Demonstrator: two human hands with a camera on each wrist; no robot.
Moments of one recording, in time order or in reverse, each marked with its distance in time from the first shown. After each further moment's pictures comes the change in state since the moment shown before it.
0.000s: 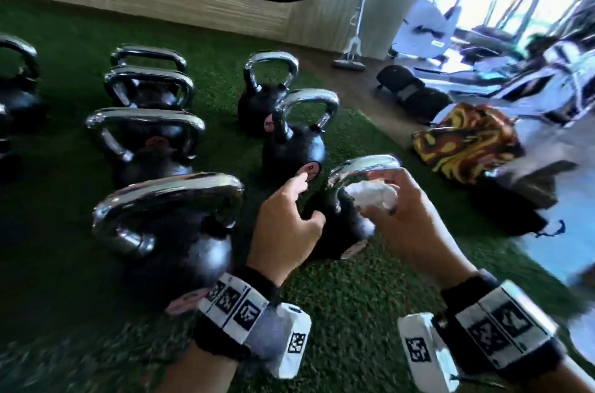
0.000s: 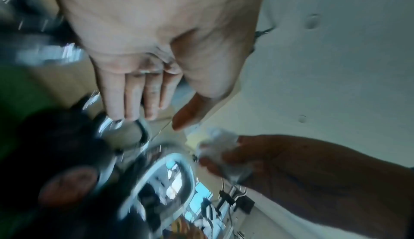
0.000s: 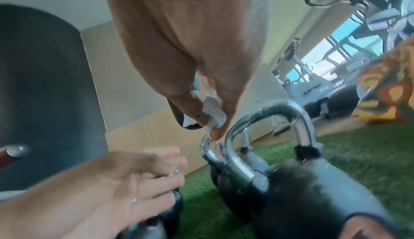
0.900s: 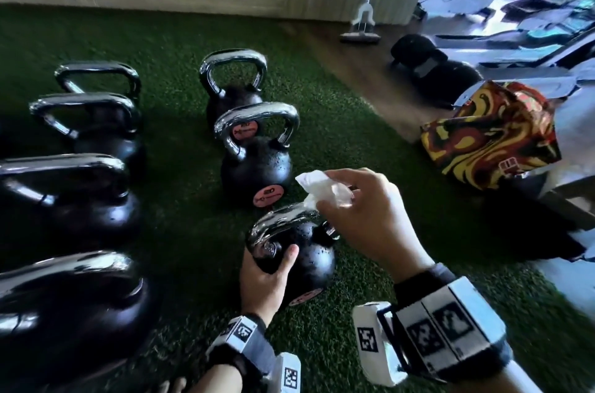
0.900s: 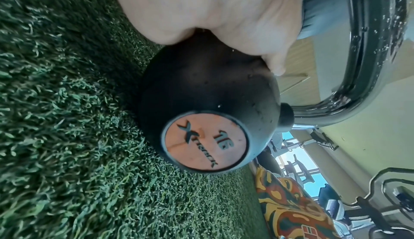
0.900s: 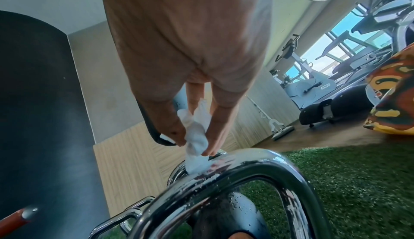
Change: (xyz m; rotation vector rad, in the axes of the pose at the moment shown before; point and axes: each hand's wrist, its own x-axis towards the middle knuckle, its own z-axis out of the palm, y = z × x) left_hand 0.054 -0.054 0.165 -0.275 0.445 -0.524; right_hand 0.132 0.047 -0.065 -0.033 -0.048 -0.051
